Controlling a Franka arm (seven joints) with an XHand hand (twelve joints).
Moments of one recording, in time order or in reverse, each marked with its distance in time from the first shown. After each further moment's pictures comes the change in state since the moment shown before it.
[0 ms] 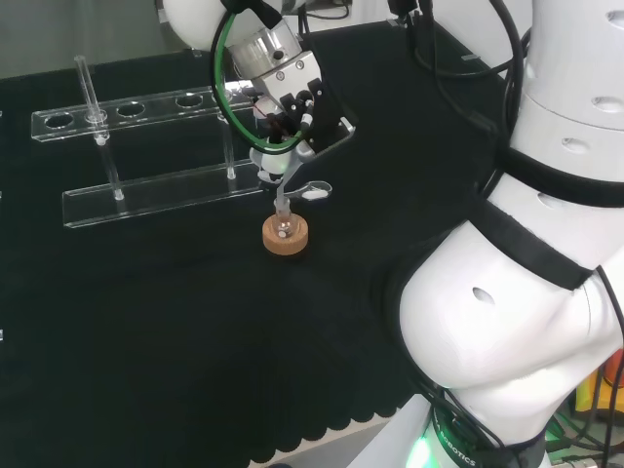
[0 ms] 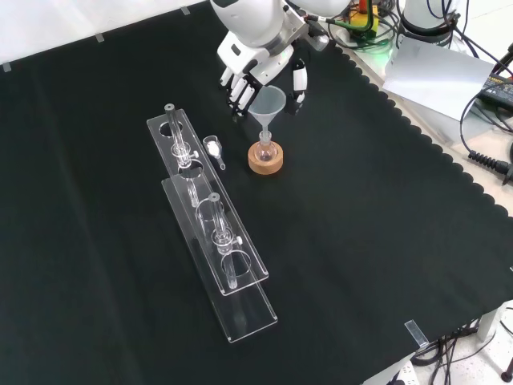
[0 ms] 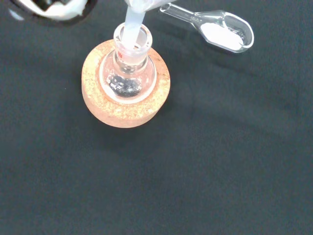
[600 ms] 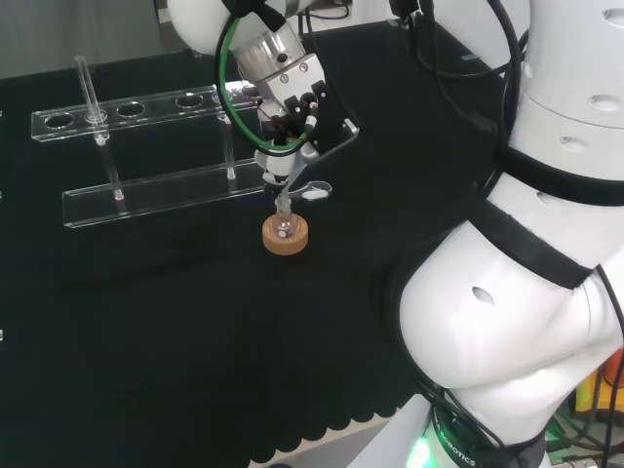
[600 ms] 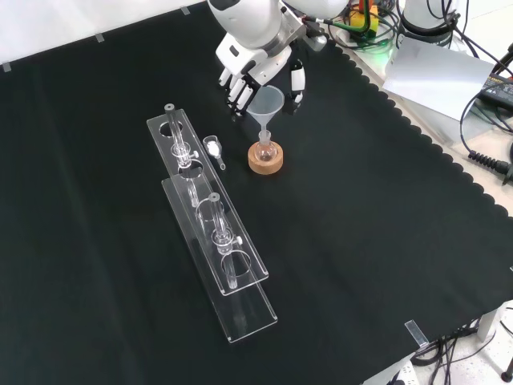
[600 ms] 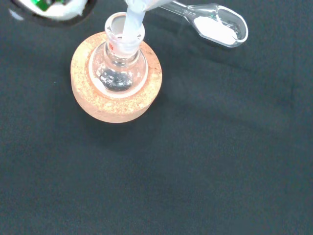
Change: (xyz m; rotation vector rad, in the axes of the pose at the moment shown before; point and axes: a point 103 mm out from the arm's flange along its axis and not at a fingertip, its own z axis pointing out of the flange) arm -0.005 0.002 0.005 0.006 -0.009 0.004
